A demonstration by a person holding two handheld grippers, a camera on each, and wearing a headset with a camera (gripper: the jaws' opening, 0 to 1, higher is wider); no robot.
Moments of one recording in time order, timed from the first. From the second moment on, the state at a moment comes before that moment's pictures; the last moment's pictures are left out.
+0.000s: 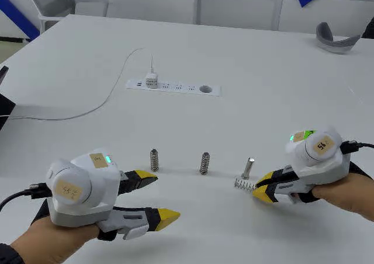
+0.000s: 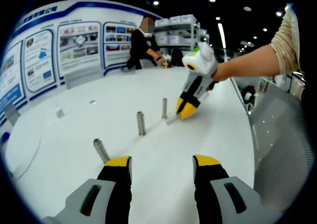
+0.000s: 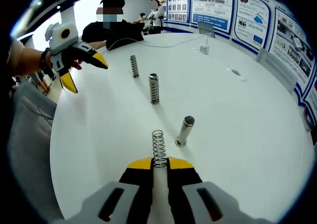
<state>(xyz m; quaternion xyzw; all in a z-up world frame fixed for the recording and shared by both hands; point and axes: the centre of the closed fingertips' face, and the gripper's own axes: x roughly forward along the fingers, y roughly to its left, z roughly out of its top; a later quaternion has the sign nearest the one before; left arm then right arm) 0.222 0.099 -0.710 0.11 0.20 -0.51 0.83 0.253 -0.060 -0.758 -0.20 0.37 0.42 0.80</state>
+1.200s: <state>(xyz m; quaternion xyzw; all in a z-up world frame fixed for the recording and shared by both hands) 0.209 0.060 -0.699 0.13 0.17 -0.56 0.80 0.213 0.017 -0.702 -0.26 0.33 0.52 0.74</state>
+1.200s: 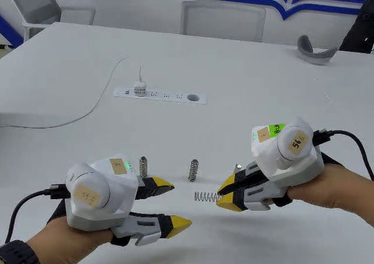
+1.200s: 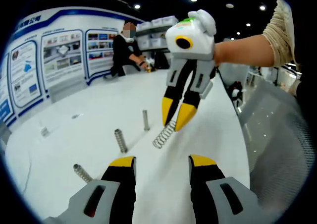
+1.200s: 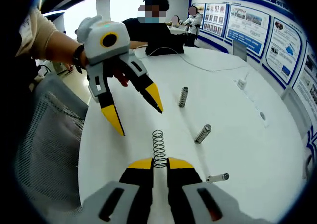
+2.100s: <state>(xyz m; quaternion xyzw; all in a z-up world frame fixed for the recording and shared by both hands) 0.198 0.047 -0.699 0.17 0.15 -0.59 0.77 0.194 0.037 -0.696 -0.29 0.32 0.57 0.70</state>
